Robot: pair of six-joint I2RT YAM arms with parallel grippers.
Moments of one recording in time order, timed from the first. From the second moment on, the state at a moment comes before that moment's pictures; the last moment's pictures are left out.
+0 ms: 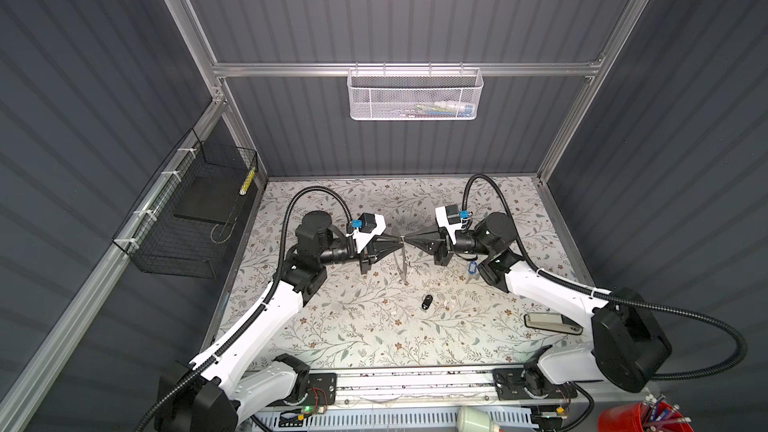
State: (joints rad) left arm -0.49 1.10 0.86 0.10 0.92 0.23; right arm 0.58 1.40 0.81 0.83 -1.00 0.16
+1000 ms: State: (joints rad) left arm -0.56 1.08 0.86 0.04 0.69 0.80; right arm 0.47 1.08 0.85 -0.06 -0.80 -0.37
